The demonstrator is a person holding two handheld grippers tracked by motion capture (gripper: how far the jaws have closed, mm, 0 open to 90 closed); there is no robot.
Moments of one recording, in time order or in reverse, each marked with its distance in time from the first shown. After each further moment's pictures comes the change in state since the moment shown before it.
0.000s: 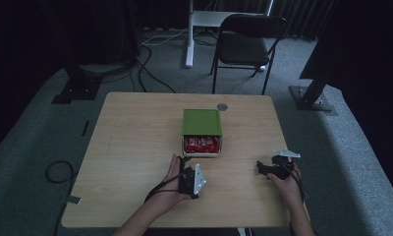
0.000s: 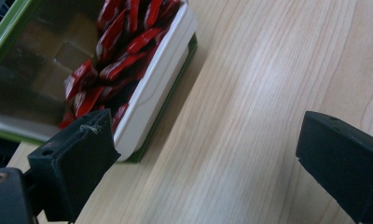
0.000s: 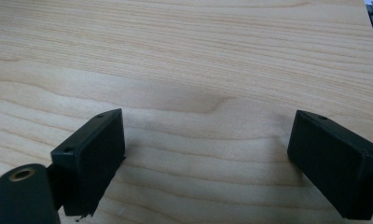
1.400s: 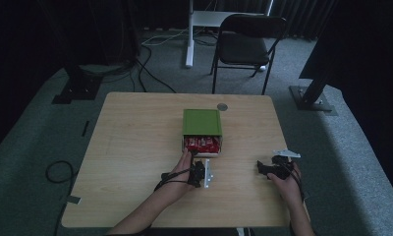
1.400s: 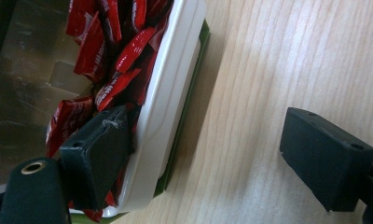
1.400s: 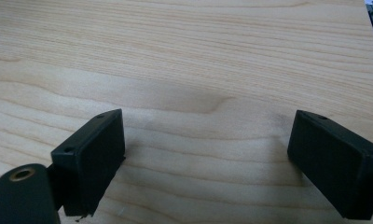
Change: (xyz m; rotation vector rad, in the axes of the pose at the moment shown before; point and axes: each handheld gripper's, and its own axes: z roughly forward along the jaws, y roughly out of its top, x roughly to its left) left arm 0.007 0.009 0.043 0.101 0.063 0.212; right arm 0.000 0.000 0.000 0.000 0.001 0.001
